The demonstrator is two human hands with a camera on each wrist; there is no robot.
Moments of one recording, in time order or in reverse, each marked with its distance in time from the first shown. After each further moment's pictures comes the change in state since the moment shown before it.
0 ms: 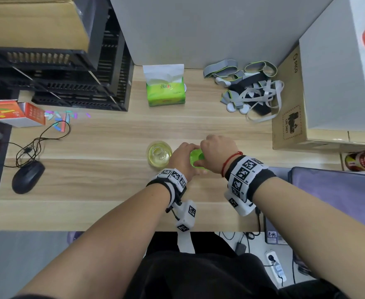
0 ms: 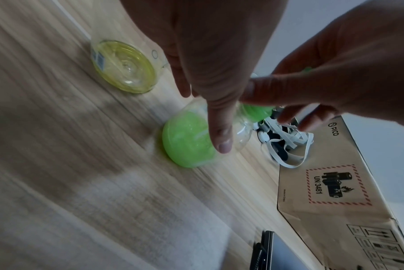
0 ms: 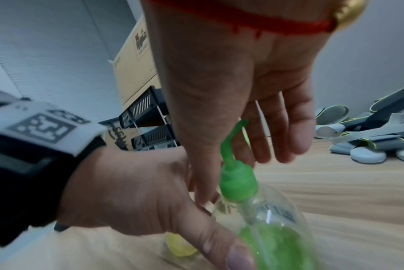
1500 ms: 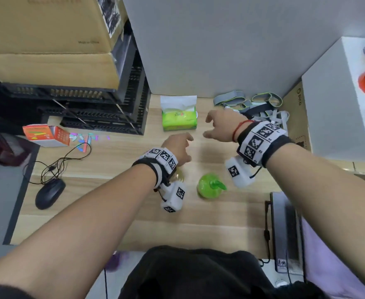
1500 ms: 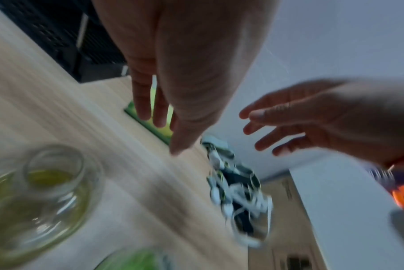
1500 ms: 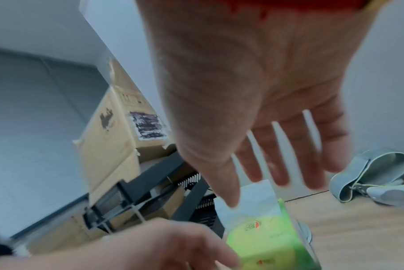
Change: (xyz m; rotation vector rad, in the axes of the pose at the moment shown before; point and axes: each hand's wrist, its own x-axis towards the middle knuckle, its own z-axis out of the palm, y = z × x) left_hand 0.046 0.026 -0.126 0.231 -0.058 -0.036; right_hand 0.066 0.025 -0.118 0.184 0.084 0.075
